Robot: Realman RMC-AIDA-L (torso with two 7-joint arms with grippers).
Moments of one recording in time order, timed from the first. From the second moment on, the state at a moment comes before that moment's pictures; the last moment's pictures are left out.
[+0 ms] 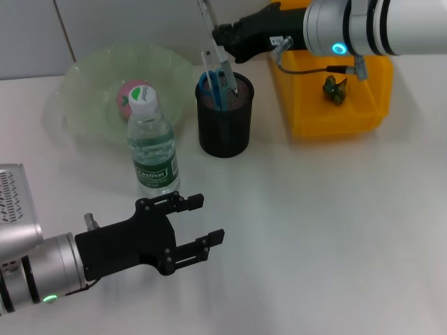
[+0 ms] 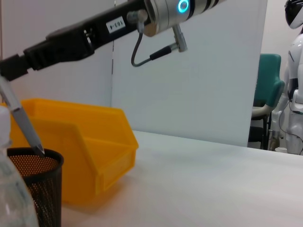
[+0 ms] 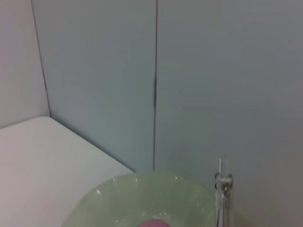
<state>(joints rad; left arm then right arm) -0.41 -2.07 1.46 0.42 1.22 1.33 -0.88 0.67 2.08 -1.37 -1.13 -2.11 -0.82 2.20</state>
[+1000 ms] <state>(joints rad) -0.43 -2.07 1.44 0.43 1.22 1.33 -0.90 0.55 2.09 -1.45 -1.09 -1.93 -0.75 2.01</state>
